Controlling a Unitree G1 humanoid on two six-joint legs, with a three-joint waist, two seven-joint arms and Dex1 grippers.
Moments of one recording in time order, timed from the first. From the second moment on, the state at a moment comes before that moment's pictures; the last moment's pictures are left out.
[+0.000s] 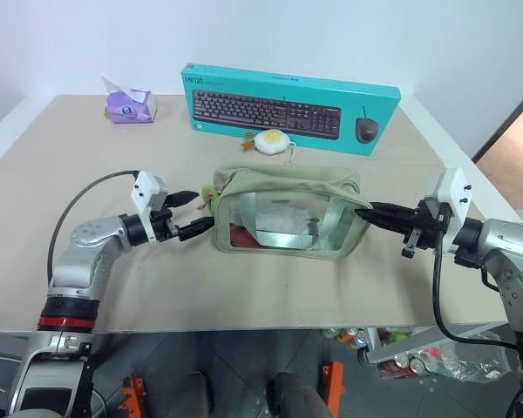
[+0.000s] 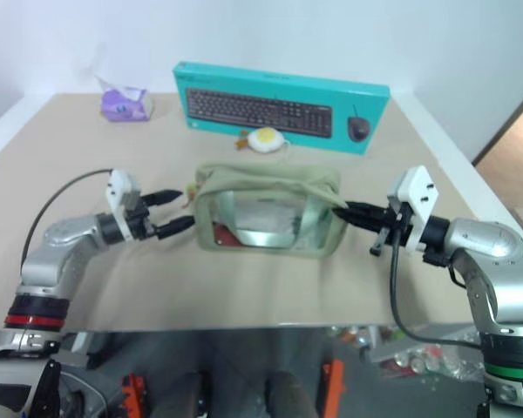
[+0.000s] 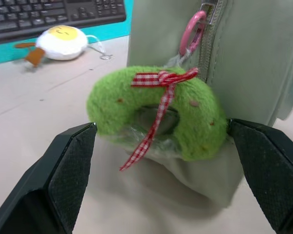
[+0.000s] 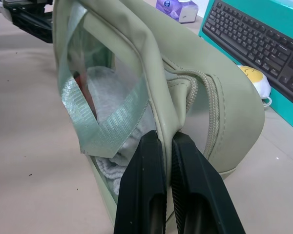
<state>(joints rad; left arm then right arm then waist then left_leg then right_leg) -0.54 0.52 0.04 0.25 -0.40 0.25 -0.99 -0.31 -0.85 -0.22 -0.18 0.51 0.38 1.02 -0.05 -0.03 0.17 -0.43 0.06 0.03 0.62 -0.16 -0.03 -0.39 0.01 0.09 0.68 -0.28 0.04</state>
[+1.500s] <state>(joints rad) -0.84 0.41 -0.01 0.12 -0.45 0.28 -0.99 -0.30 -0.86 -0.23 -0.16 0.50 0.37 1.04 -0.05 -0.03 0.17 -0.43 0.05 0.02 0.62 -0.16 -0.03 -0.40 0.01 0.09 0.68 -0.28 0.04</state>
